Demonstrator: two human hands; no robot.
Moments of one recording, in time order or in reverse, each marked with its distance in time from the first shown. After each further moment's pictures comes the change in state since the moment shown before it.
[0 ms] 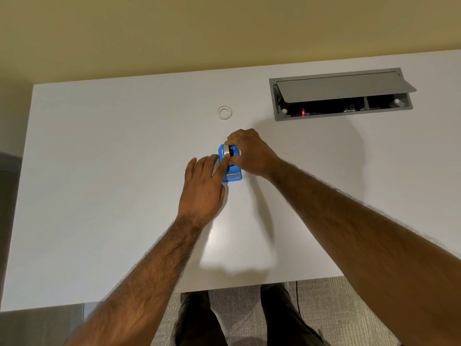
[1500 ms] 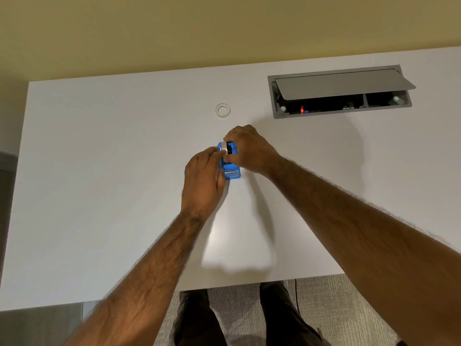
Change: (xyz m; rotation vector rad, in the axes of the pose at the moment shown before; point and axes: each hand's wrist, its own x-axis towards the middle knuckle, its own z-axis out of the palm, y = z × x) left_hand 0.011 0.005 0.001 -0.345 0.124 -0.158; right_hand 0.003 -0.001 -0.001 -0.025 0.027 -0.066
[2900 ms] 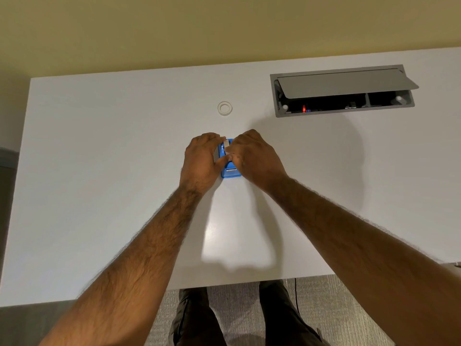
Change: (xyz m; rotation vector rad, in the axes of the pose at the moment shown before) left_hand 0.043 -0.015 0.000 -0.073 -0.150 -0.140; right_hand -0.028 -0.006 0.013 -0.304 0.135 -0.121
